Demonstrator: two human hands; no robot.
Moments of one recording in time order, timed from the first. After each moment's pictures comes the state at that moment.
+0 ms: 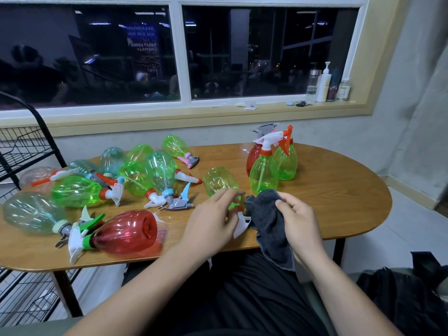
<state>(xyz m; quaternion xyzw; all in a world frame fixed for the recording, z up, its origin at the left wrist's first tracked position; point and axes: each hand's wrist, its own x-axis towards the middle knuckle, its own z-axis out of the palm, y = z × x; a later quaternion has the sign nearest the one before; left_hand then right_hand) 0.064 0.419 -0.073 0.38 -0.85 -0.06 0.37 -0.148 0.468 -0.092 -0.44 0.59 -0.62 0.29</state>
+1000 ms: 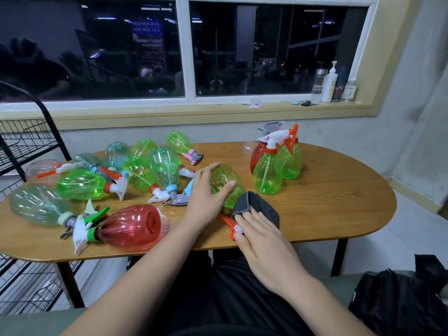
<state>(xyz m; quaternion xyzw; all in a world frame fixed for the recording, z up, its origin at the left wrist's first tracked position) 0.065 0.353 -0.083 0.44 -0.73 -0.22 0.48 -0.095 0.502 -0.106 -0.77 0.58 -0.26 0.00</state>
